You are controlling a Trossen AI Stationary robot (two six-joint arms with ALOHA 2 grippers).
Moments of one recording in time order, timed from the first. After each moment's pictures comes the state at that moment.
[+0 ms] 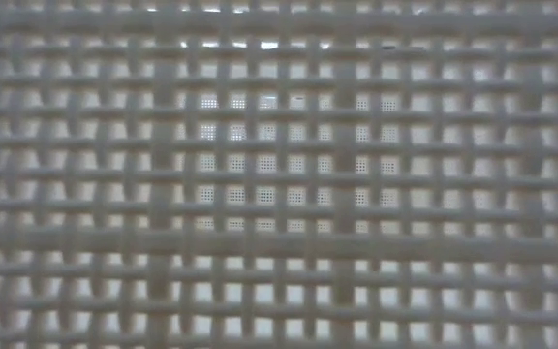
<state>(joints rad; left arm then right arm) 0.04 1.02 1.29 -0.16 -0.16 -0.01 -1.00 2.02 1.96 -1.17 -0.19 -0.38</state>
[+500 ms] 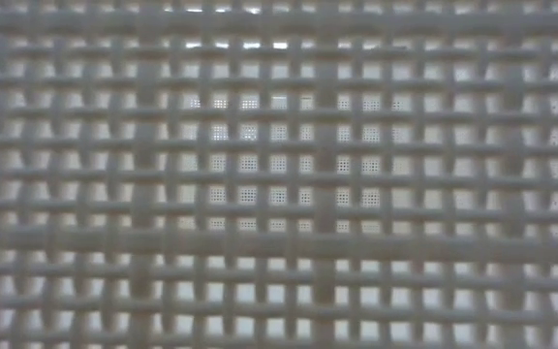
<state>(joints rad) 0.04 1.02 1.29 -0.19 -0.16 -0.01 -1.02 2.02 1.96 -1.17 -0.18 0.08</state>
